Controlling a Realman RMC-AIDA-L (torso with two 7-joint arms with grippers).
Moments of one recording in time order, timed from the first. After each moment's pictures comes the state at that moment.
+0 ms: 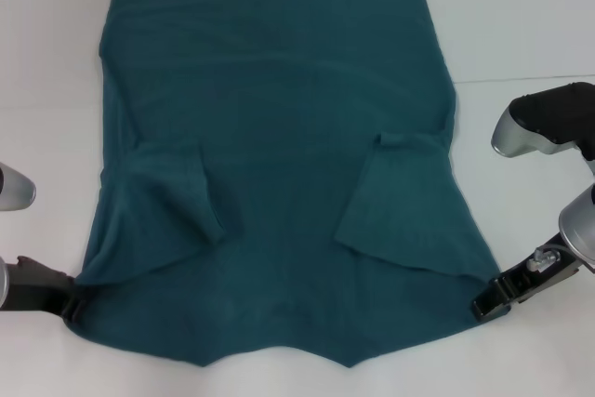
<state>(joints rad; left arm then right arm) -0.37 -2.17 1.12 1.19 2.61 1.16 -2.19 0.59 2.10 -1.23 -1.16 -2.78 -1.52 2.78</state>
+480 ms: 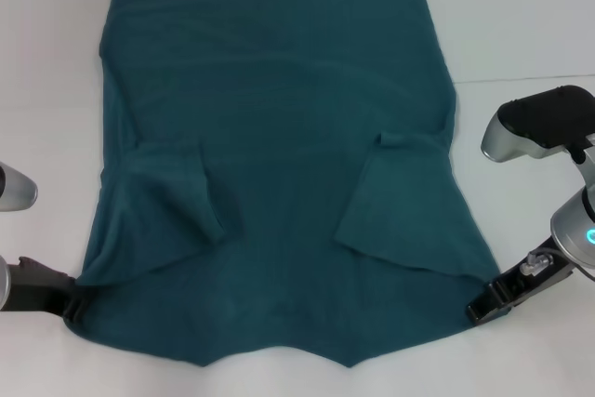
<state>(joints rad) -0.38 -2.17 1.12 1.18 2.61 1.15 -2.19 0.60 2.10 -1.25 -1.15 -2.78 -1.52 2.79</state>
